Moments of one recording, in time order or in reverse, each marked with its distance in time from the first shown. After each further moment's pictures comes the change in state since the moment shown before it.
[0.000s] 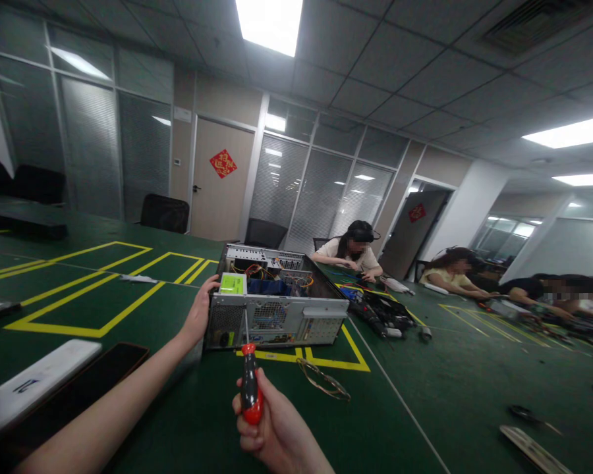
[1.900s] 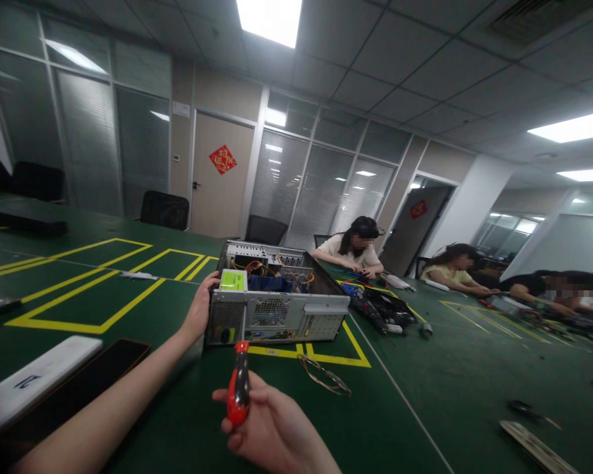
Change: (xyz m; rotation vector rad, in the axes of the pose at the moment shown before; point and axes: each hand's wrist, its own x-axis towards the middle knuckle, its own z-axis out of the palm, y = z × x) left_hand 0.001 -0.001 -0.003 0.021 -0.002 0.036; right_hand -0.009 -0.003 0.009 0.072 -0.139 0.050
